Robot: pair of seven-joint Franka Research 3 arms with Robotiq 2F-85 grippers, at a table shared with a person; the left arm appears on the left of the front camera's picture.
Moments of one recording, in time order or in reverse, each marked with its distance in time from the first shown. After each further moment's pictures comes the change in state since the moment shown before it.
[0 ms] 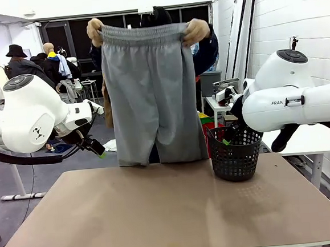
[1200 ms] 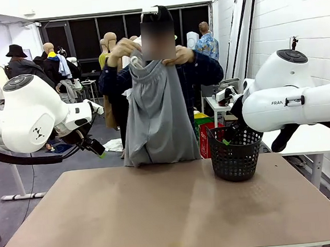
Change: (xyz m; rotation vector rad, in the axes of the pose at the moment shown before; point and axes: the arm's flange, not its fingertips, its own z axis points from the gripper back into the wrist) left arm 0.000 0.000 0.000 0.000 0.000 0.000; right arm 0.000 0.000 0.000 0.000 0.000 0.000
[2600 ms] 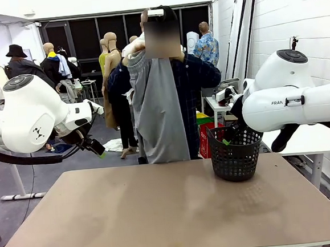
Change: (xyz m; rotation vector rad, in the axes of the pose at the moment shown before) left arm 0.000 0.000 0.000 0.000 0.000 0.000; right arm 0.000 0.000 0.000 0.000 0.000 0.000
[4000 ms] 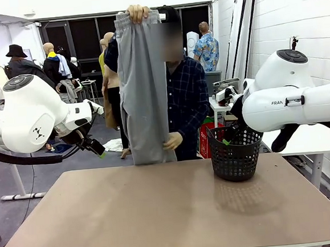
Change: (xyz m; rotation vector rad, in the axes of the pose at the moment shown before) left arm 0.000 0.000 0.000 0.000 0.000 0.000; right arm 0.000 0.000 0.000 0.000 0.000 0.000
